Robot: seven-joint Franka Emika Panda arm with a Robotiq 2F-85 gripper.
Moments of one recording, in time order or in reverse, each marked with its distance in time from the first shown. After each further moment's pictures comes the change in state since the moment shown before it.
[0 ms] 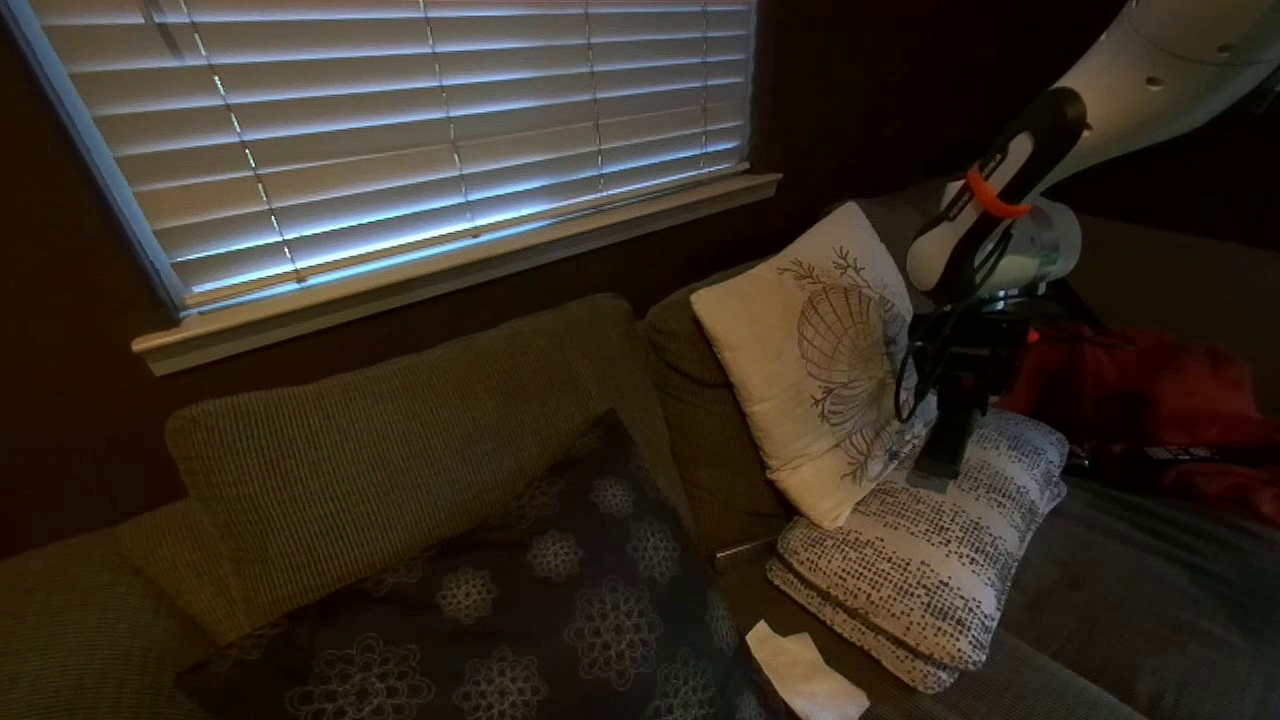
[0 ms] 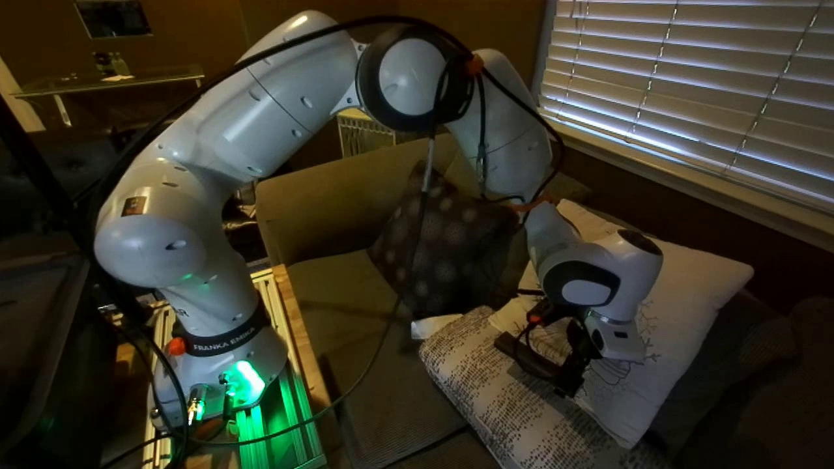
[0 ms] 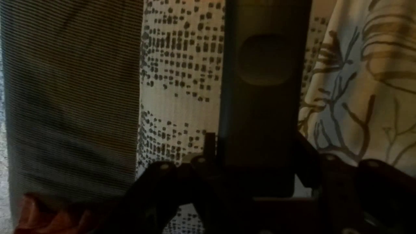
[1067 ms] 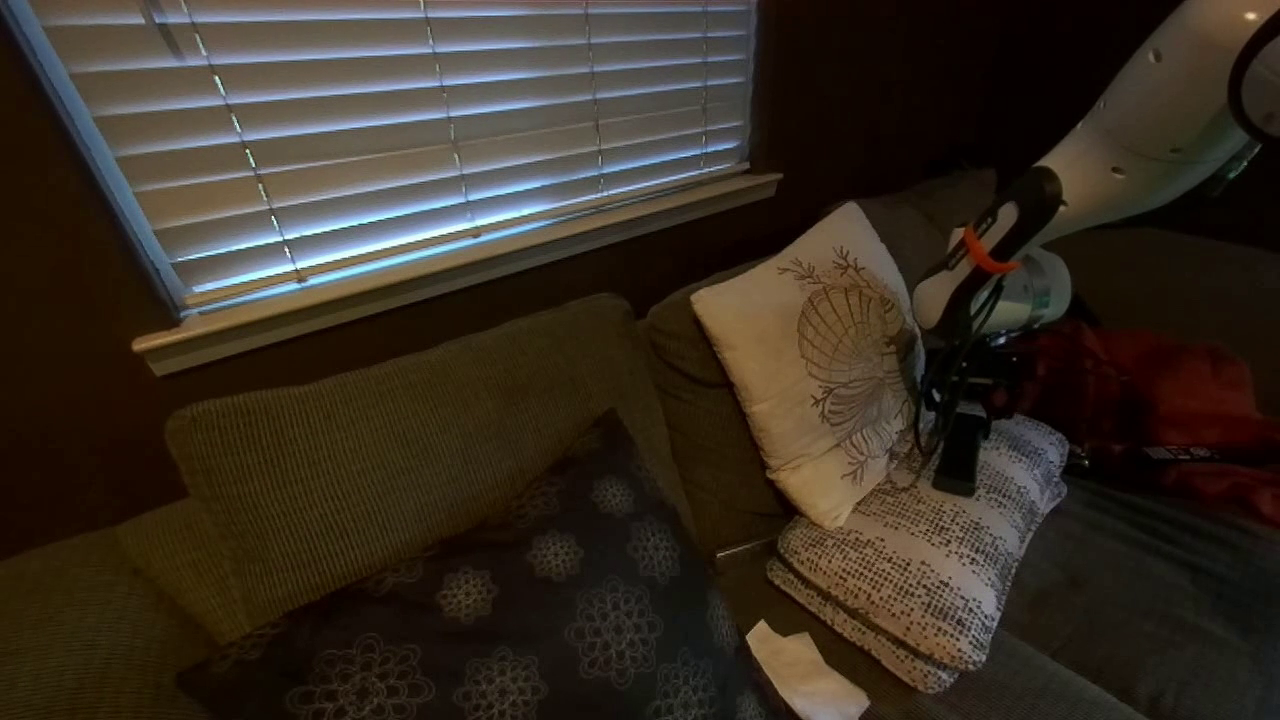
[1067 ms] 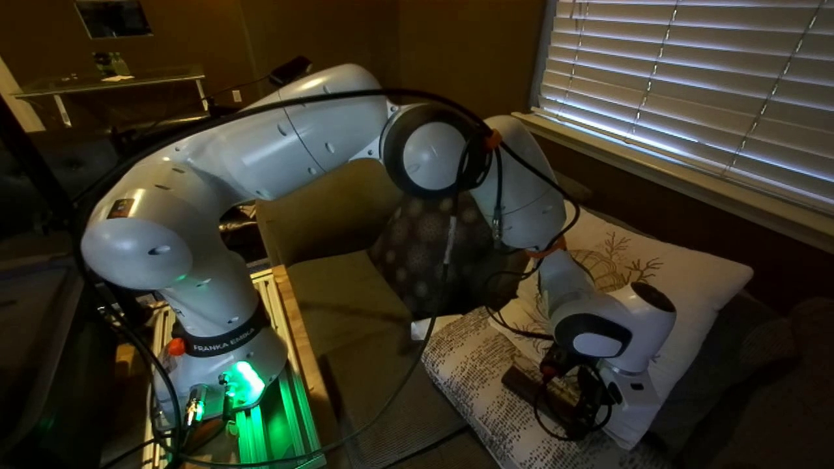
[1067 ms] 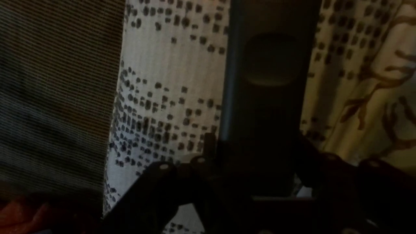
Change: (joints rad) arm -0.119 0.227 0.031 0.236 0.024 0.000 -0.164
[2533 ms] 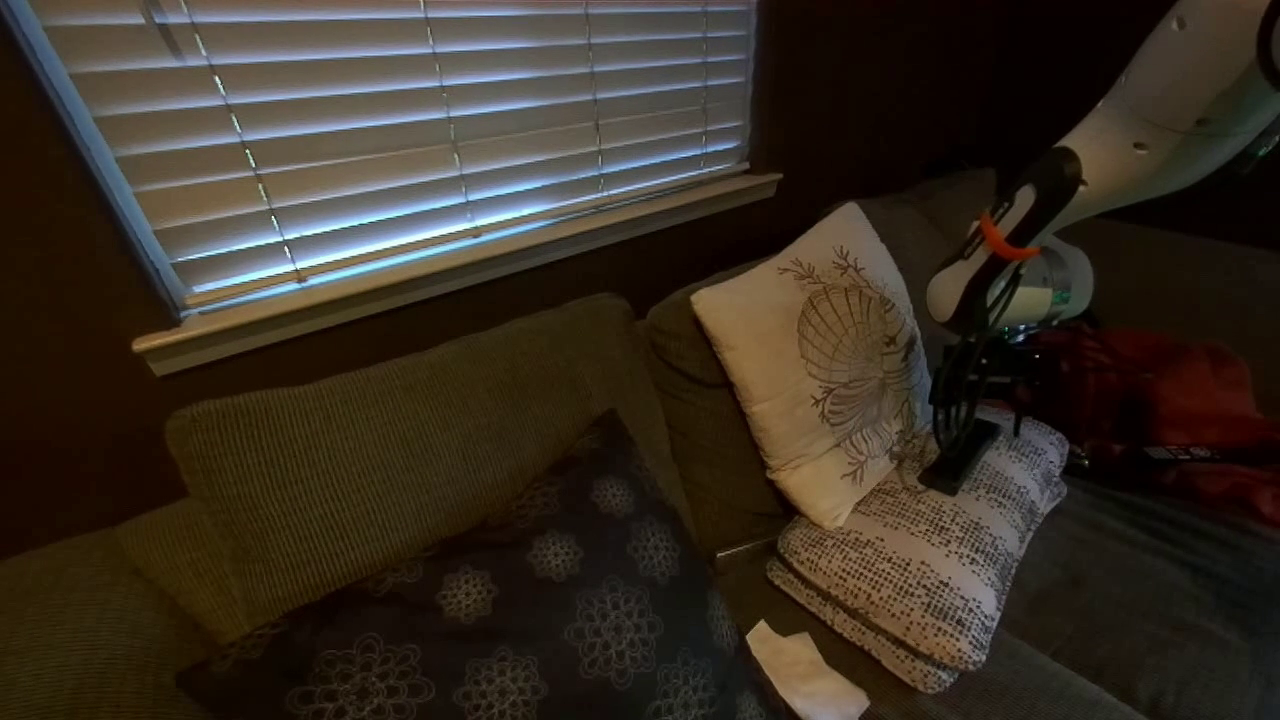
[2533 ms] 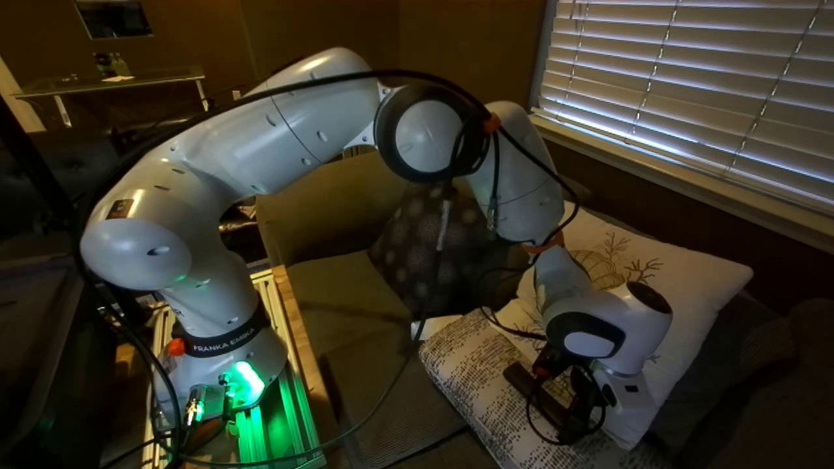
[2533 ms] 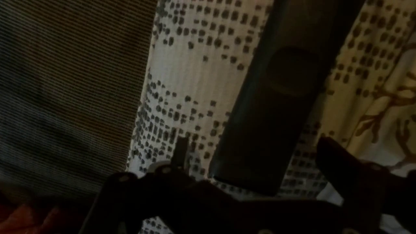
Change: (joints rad) arm -0.007 -0.074 0.010 -0.115 0.009 0.033 -0.058
